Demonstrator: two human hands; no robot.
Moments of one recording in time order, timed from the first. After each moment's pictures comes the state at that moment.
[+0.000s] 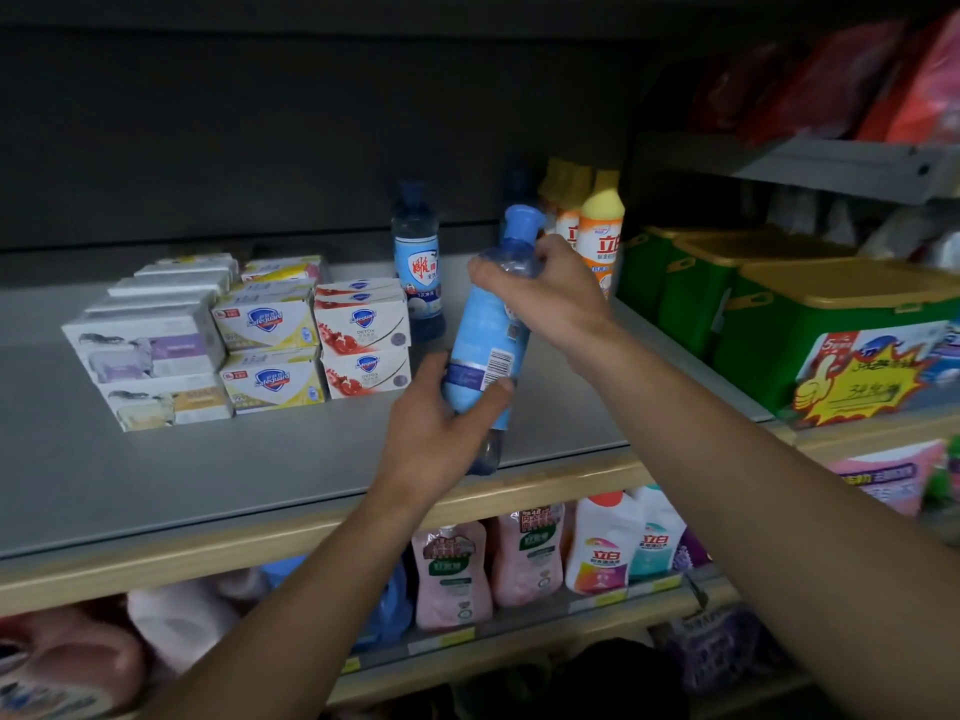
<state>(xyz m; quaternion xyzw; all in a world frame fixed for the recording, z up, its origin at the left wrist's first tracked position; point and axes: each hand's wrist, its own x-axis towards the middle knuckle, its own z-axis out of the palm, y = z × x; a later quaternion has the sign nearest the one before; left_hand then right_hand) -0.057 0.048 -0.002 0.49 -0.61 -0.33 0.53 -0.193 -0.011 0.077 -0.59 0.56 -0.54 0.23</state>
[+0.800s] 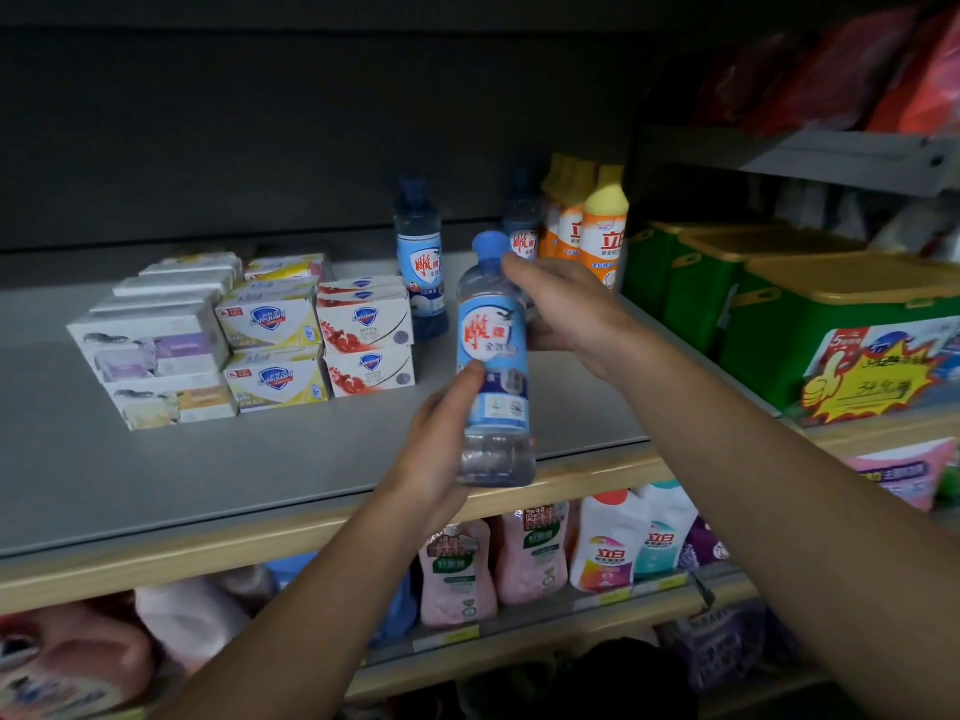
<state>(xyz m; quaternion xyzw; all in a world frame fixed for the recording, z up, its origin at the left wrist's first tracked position) -0.067 0.054 -0.004 0.38 -0.39 -0.67 0.51 -0.210 -0.014 0.068 -0.58 0.52 -0.49 0.40</state>
